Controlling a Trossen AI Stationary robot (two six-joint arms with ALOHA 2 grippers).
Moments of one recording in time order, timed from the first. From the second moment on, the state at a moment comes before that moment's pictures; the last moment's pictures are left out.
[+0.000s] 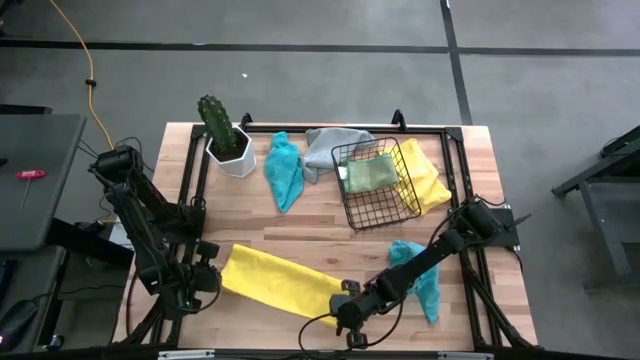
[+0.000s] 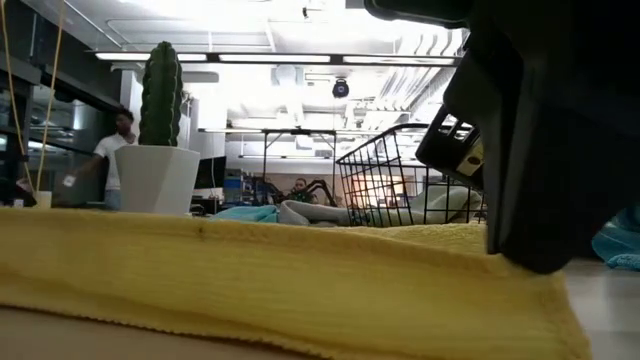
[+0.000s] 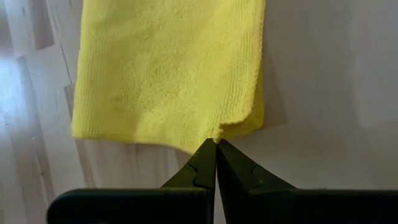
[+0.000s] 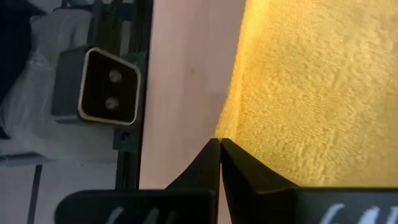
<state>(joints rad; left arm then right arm) -1.07 1.34 0.70 -0.84 -0.38 -0.89 0.60 2.06 1.31 -0.15 -0.03 0.65</state>
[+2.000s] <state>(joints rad) -0.91 1.25 0.70 -0.78 -0.63 -0.76 0.54 2.04 1.30 -0.45 0.16 0.56</state>
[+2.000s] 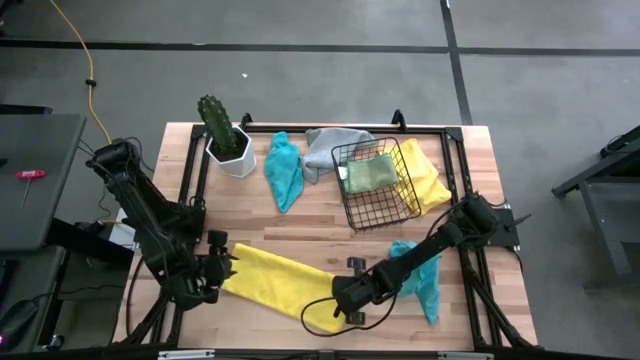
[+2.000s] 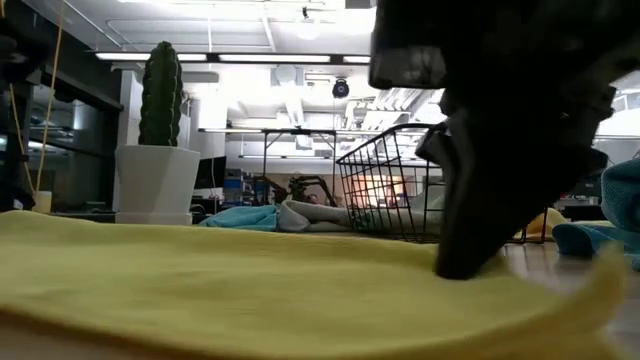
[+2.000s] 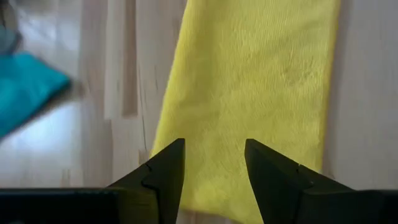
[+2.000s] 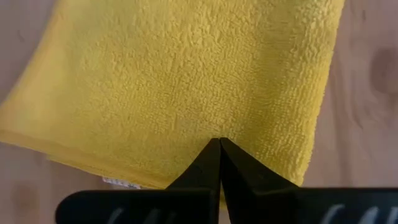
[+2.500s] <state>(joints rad) -0.84 1.25 0.70 -0.73 -0.70 -0.66 0.40 2.03 1.34 -0.79 0.28 0.18</state>
